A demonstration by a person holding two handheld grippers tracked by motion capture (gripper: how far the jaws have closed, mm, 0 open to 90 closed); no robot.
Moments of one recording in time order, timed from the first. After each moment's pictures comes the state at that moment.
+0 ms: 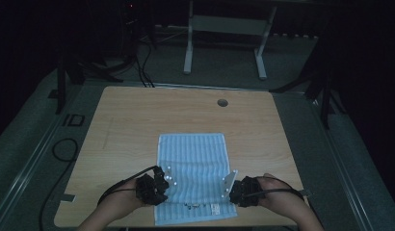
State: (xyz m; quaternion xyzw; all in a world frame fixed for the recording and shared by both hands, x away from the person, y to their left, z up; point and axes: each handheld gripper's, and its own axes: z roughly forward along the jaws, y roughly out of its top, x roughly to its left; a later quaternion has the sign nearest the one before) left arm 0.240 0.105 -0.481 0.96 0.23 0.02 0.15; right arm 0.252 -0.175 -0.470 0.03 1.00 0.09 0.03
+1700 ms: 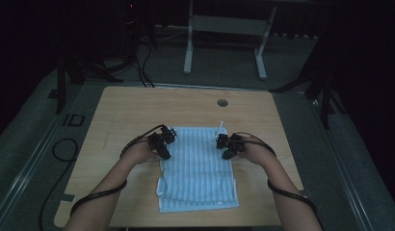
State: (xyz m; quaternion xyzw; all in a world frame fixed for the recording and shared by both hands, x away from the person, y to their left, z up) left arm 0.417 0.102 -0.518 0.95 0.30 0.04 0.10; right arm 0.431 -0.154 -0.516 0.13 0.99 0.05 0.03
